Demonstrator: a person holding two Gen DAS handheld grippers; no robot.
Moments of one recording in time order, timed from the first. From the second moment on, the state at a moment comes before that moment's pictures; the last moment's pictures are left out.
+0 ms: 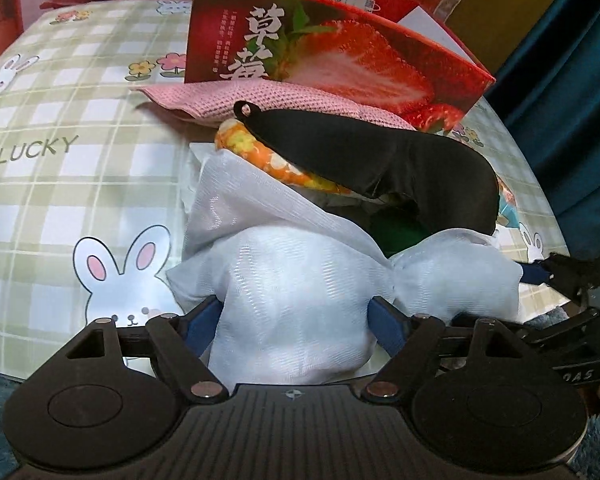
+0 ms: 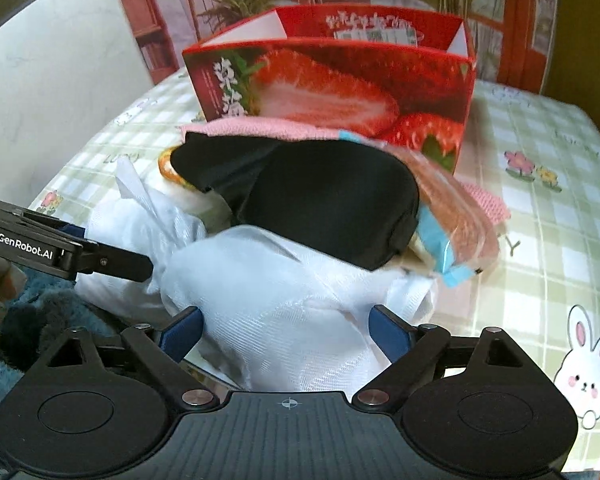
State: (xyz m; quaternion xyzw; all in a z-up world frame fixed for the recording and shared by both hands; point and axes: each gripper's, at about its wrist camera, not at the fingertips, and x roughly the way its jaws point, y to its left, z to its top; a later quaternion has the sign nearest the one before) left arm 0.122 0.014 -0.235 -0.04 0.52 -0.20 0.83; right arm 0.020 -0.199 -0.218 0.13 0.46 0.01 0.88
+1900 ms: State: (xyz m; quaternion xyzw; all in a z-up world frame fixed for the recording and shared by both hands) left arm 0.197 -0.009 -0.051 -0.03 0.27 -0.22 0.94; right arm 0.129 -0.254 -0.054 0.05 0.25 0.10 0.96
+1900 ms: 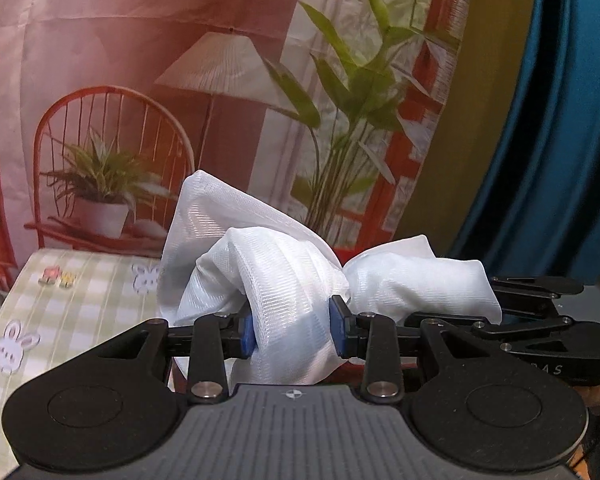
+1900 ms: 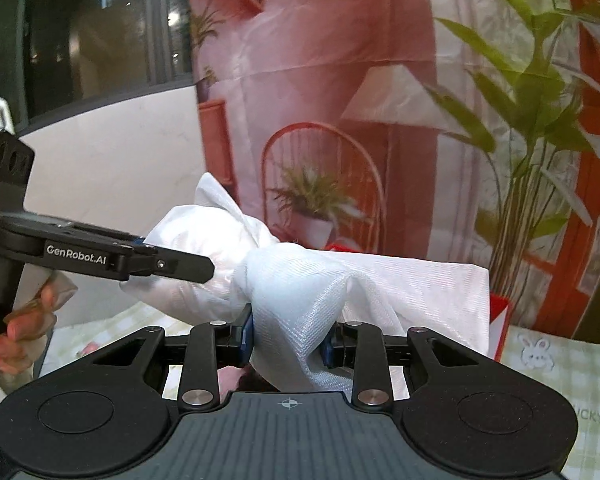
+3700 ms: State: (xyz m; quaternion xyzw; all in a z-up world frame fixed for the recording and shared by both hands) left arm 0.253 -0.011 -0.105 -0.02 0.26 -0.15 0.95; right arm 0.165 -0.306 -0.106 0.07 0.18 -0.14 0.97
